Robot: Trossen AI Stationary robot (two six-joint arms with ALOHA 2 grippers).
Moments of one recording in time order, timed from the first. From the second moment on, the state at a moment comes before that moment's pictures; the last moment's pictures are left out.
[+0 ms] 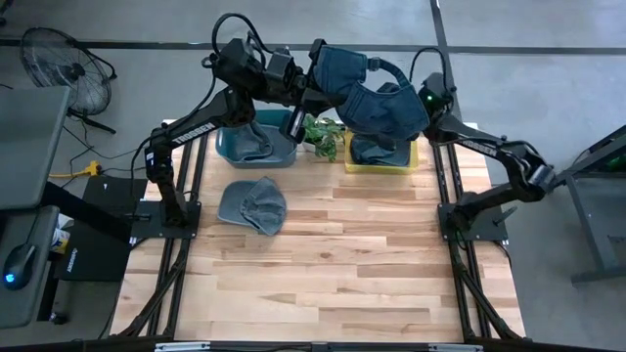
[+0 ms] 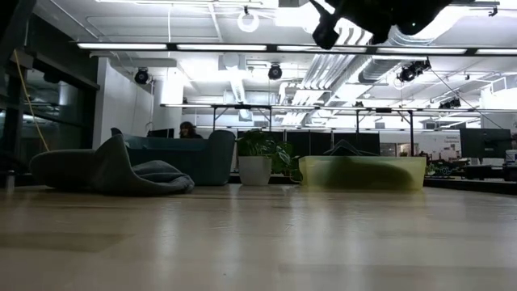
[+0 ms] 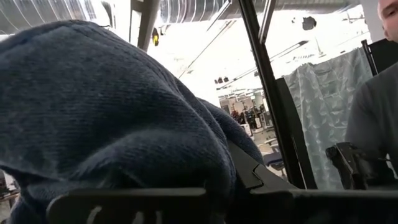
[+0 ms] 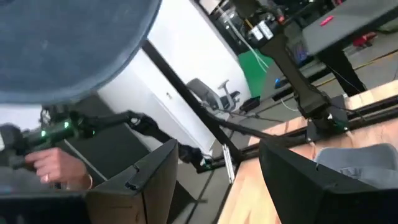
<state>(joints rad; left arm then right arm) 0.30 1.79 2.18 0.21 0.69 -0.07 -0.75 1.38 1.03 0.67 -1.27 0.97</state>
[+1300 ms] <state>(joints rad) 0.37 1.69 2.18 0.15 0.82 -0.06 -0.38 1.64 1.03 1.57 -0.46 1.72</state>
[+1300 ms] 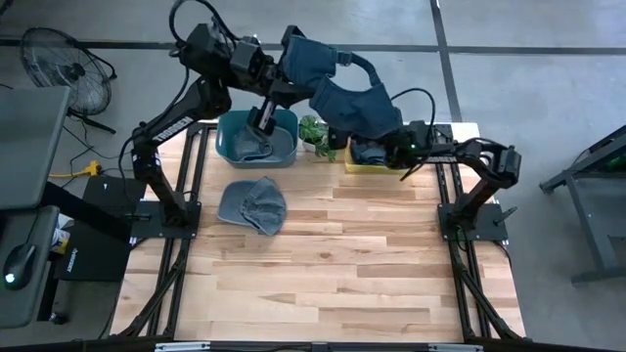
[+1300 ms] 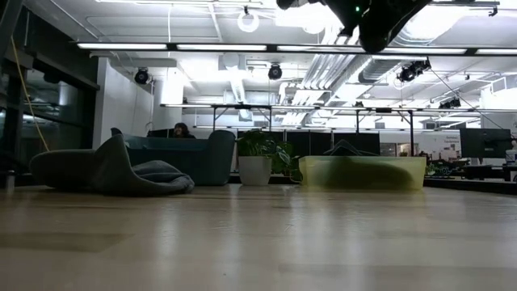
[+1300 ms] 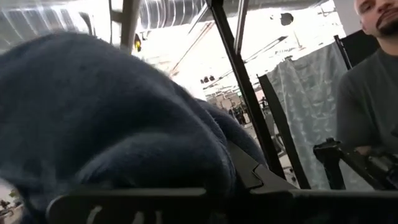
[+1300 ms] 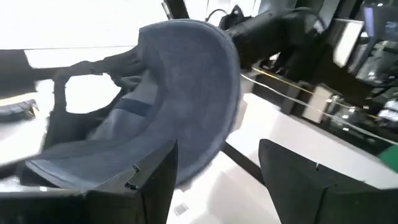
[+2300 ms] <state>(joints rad) 0.38 1.69 2.18 0.23 0.90 0.02 -0.22 1.57 1.03 1.57 -0.27 1.75</state>
